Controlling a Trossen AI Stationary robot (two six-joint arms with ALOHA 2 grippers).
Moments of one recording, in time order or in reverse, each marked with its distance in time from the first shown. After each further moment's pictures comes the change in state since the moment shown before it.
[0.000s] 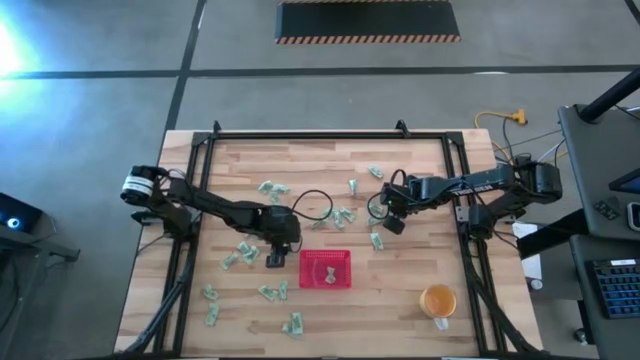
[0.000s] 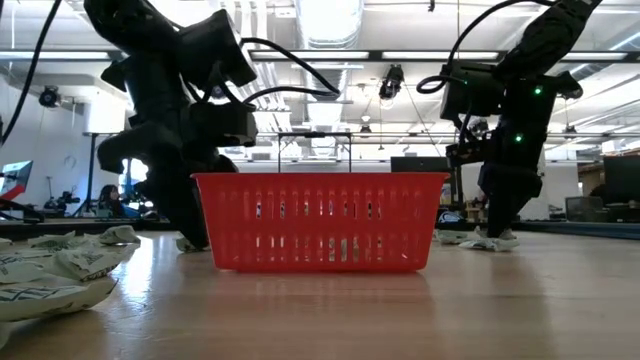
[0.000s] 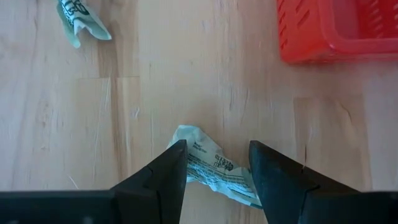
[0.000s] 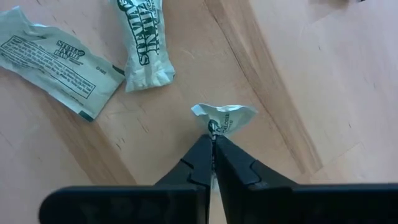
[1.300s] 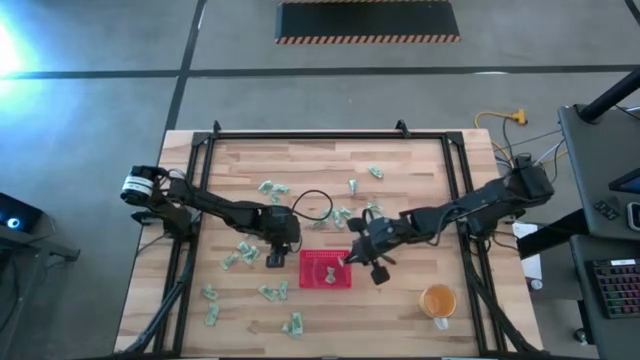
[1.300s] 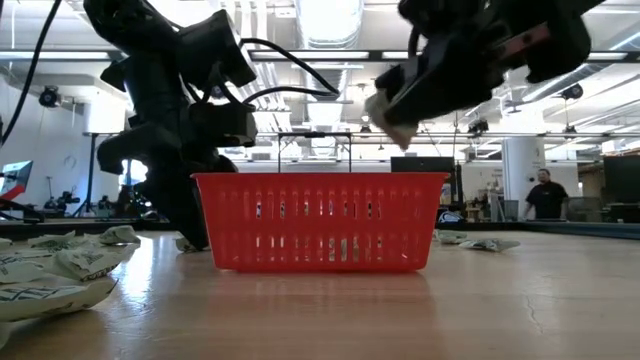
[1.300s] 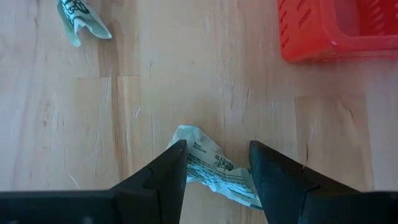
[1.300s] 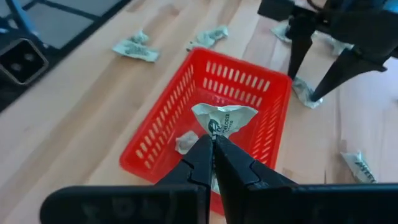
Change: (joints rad) left arm 0.000 -0.001 -0.002 0.000 -0.002 0.004; right arm 0.413 0.122 0.158 0.674 -0.357 -0.412
